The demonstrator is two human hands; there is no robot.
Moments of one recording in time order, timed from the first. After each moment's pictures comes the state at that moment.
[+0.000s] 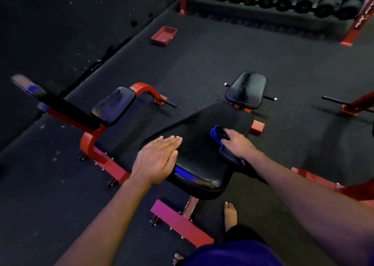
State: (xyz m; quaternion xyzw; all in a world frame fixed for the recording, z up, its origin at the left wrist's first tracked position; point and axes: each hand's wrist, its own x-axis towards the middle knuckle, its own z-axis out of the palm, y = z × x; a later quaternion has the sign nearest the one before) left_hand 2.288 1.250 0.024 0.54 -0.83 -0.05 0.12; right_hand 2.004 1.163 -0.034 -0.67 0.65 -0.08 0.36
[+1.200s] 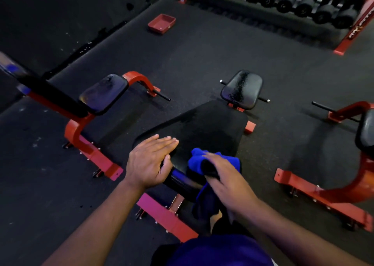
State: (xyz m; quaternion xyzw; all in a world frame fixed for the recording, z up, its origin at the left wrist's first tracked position) left_hand 2.291 1.254 0.005 0.51 -0.82 0.00 0.26; right_hand 2.034 1.279 0.024 -0.75 0.51 -0.21 0.36
